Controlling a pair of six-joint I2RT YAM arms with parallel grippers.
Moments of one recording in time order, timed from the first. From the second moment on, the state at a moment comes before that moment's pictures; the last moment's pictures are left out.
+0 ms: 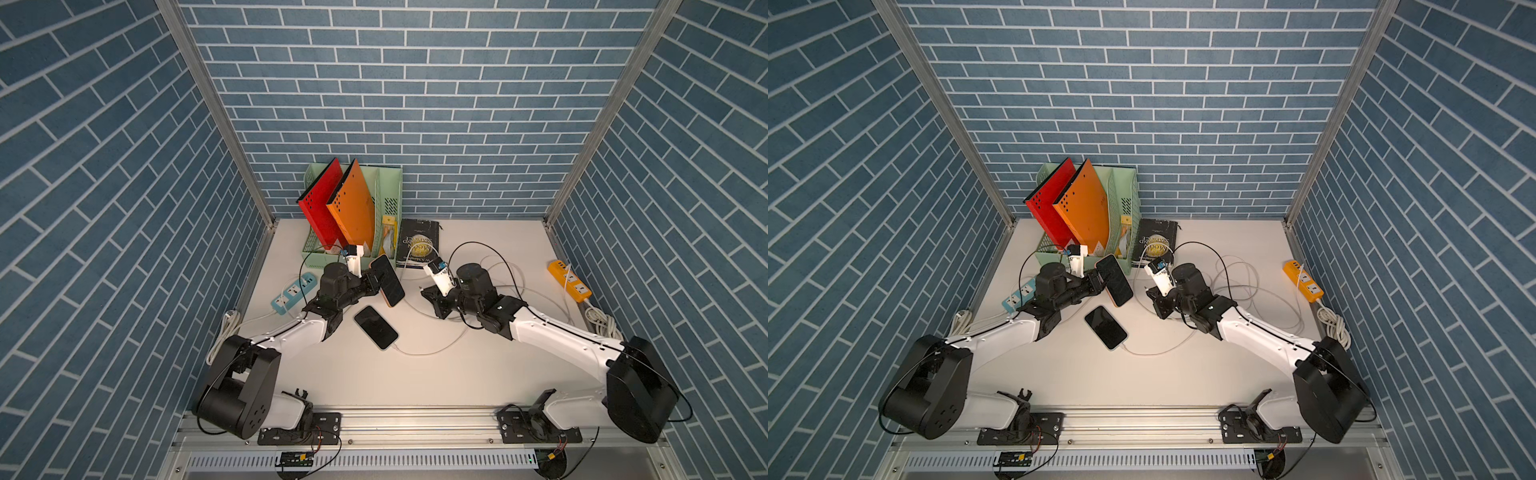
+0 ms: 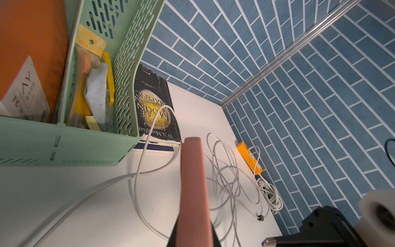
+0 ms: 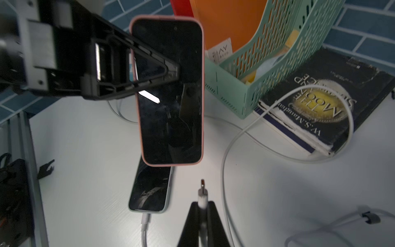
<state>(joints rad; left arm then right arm) -0.37 1.38 0.62 0.52 0.41 -0.70 0.76 1.31 0.83 0.02 -0.26 0.06</state>
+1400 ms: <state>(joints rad) -0.35 1.39 0.48 1.30 0.90 -1.28 0.70 1.30 0.37 0.90 -1.01 0.65</state>
